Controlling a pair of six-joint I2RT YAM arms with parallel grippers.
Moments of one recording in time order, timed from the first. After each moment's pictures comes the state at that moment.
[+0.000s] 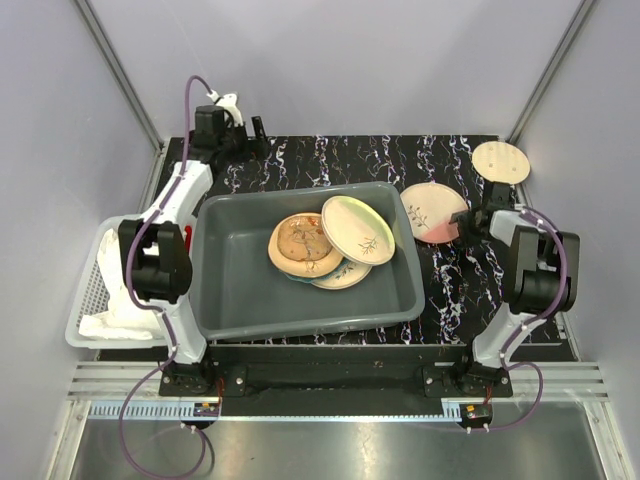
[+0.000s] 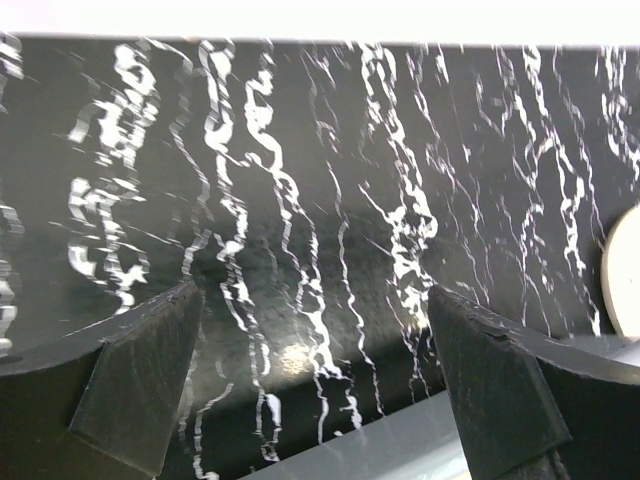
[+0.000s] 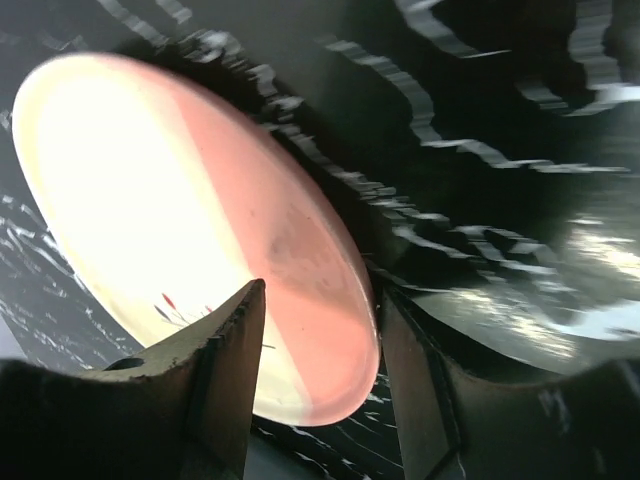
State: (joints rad) left arm -0.11 1.87 1.65 -0.28 0.23 -0.22; right arm -0.19 1.77 1.00 -0.27 -0.02 1.15
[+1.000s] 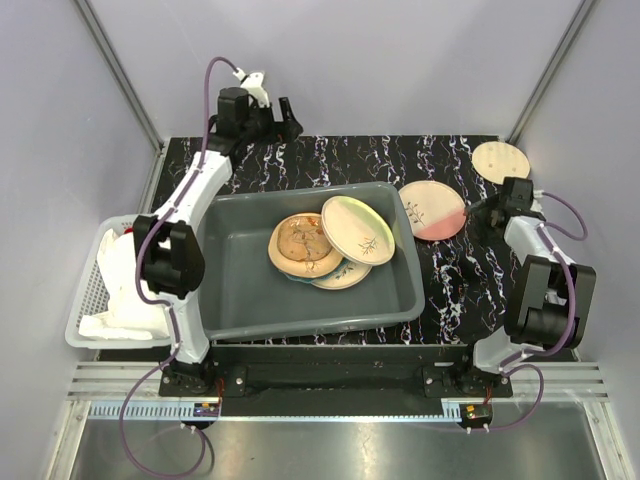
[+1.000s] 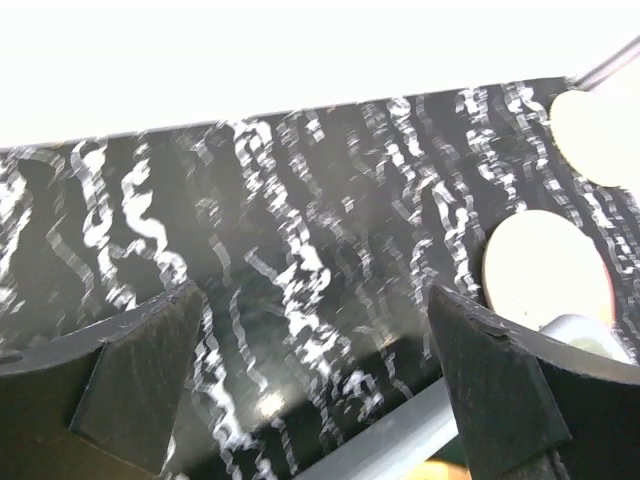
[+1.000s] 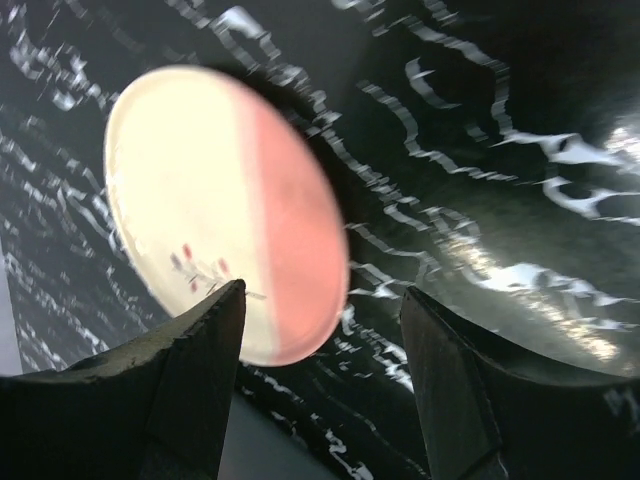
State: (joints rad) left arm -0.22 1.94 1.83 -0.24 0.27 -0.26; right arm -0.22 1.56 1.00 -0.34 -0.01 0.95
